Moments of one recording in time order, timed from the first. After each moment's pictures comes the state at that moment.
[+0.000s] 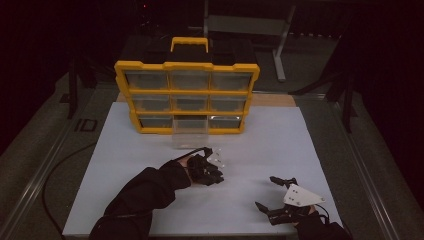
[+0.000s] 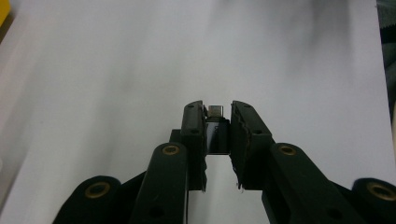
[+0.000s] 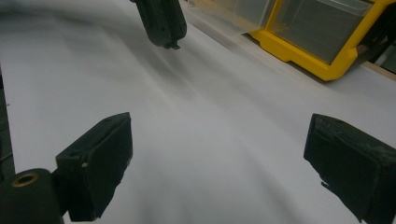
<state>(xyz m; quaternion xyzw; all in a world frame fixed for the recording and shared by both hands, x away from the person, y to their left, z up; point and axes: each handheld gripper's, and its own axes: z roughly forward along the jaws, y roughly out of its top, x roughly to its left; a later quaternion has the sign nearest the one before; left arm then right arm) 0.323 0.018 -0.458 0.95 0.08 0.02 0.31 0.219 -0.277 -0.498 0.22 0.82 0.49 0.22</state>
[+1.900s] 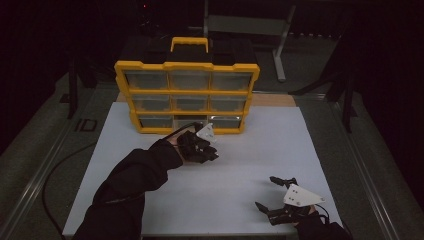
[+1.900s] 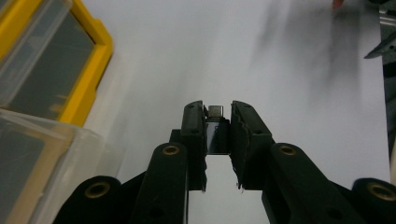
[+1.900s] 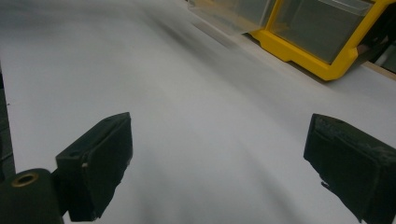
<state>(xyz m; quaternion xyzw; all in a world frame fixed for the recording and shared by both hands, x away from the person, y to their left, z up) 0.351 0.043 -0.390 0.94 0.11 0.06 0.33 0.219 -0.277 -0.498 0.22 0.82 0.48 0.22</state>
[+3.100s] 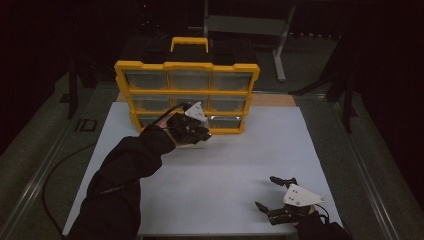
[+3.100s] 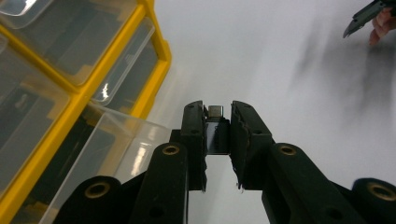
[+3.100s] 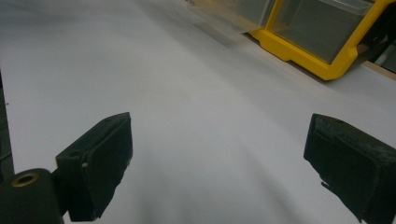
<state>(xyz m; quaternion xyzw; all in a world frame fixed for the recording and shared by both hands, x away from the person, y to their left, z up) 0.375 0.067 -0.357 0.92 0.16 0.11 0.35 0.219 -0.277 -0.498 0.22 0.82 0.48 0.22</state>
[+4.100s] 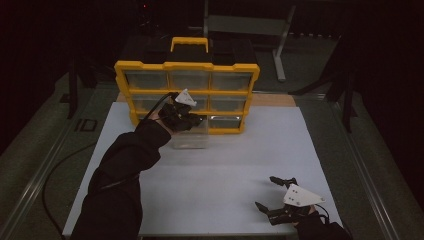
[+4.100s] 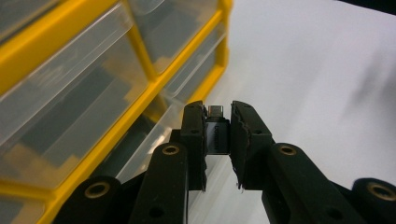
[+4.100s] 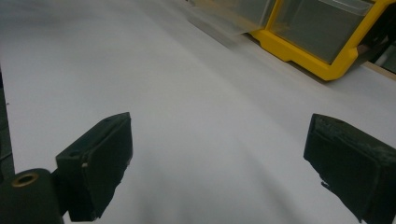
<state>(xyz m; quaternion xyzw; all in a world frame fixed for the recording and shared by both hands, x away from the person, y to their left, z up) 0.404 0.089 -0.361 0.88 0.26 0.14 0.36 0.219 -0.277 -0.498 0.22 0.82 0.48 0.22</state>
